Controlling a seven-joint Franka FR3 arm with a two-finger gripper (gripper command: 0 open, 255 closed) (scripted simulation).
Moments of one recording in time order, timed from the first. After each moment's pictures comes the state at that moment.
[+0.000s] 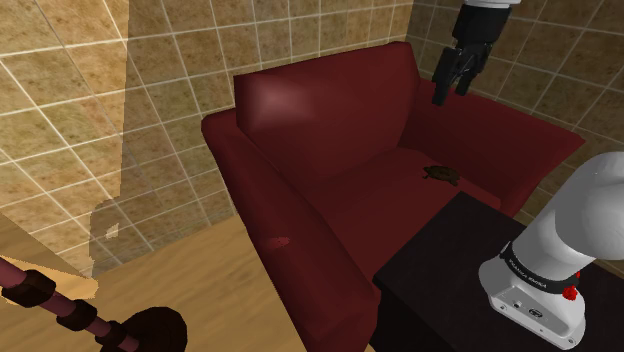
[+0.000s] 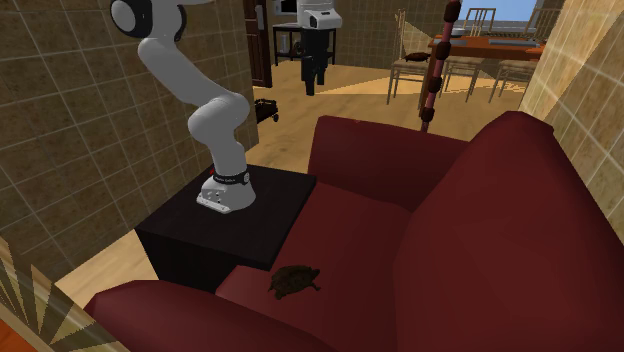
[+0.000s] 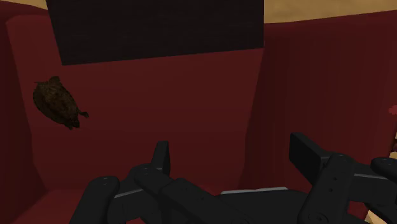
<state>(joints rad) 0.02 -0.80 0.06 -2.37 0.10 1.57 0.10</state>
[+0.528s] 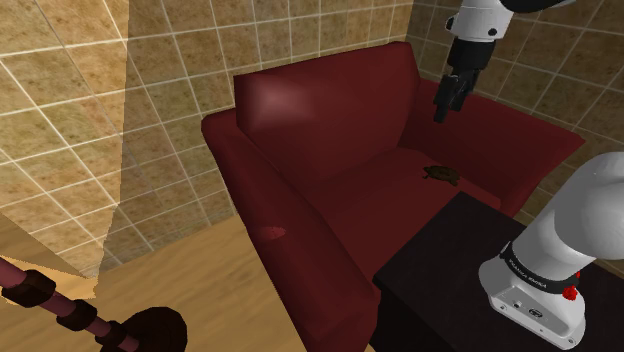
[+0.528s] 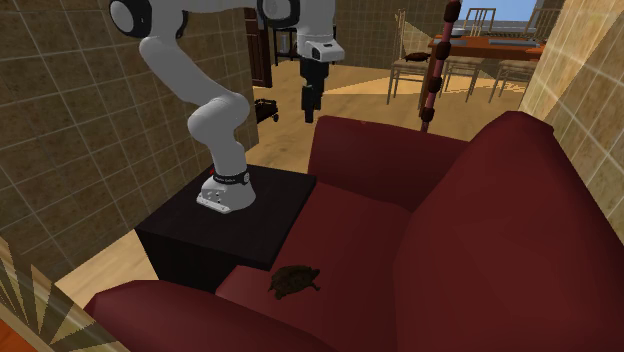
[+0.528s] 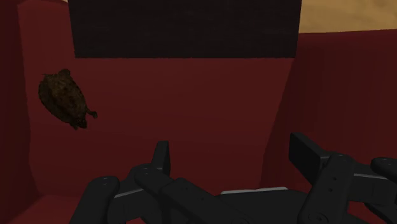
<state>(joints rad) 0.01 -0.77 -0.04 -2.49 0.03 1.68 -0.07</state>
